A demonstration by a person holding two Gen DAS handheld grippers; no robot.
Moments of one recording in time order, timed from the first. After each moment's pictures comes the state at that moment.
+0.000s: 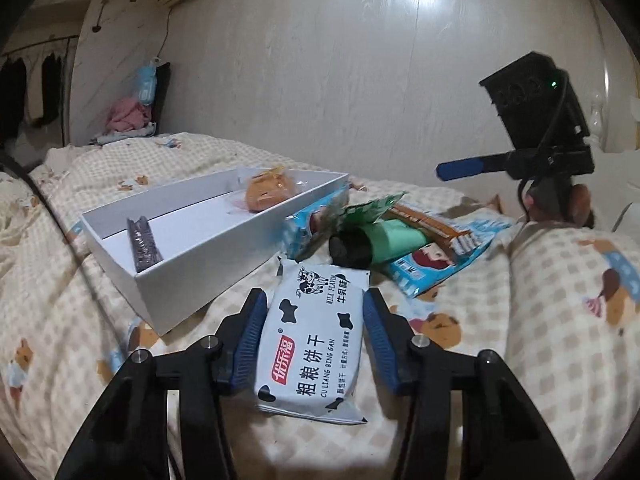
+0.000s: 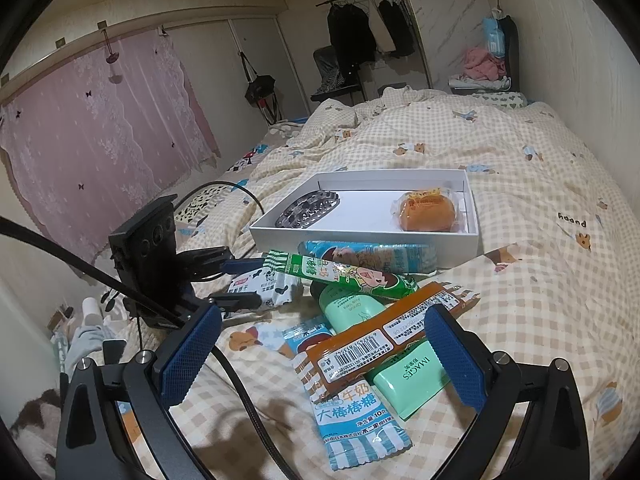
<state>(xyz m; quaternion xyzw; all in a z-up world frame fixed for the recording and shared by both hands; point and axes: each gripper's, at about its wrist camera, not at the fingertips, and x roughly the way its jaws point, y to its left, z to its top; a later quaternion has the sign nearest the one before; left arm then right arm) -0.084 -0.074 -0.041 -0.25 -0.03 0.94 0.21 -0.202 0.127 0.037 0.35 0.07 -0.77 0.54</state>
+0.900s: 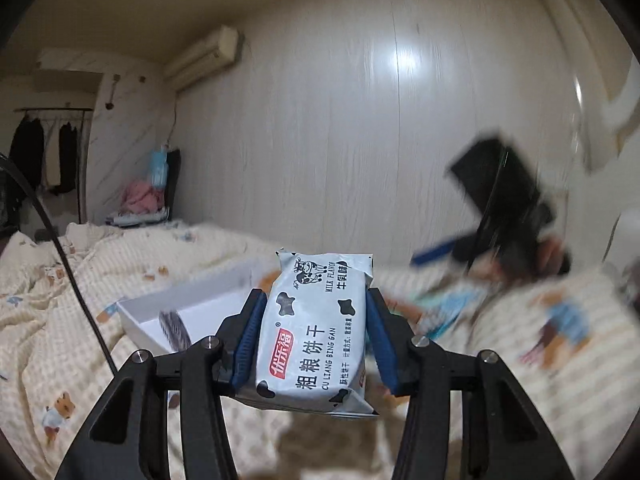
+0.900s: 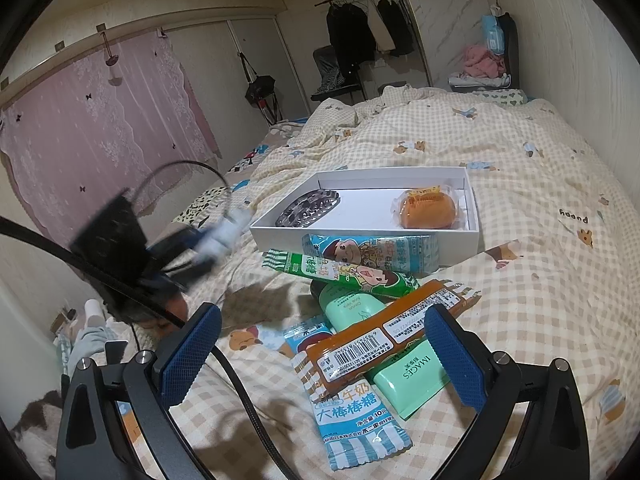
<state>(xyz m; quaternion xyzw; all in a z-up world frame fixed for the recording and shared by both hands) -0.029 -0.086 0.004 -0.08 -0.03 0.98 0.20 -0.202 0.128 0.035 0.35 0.06 -0.76 0.54</state>
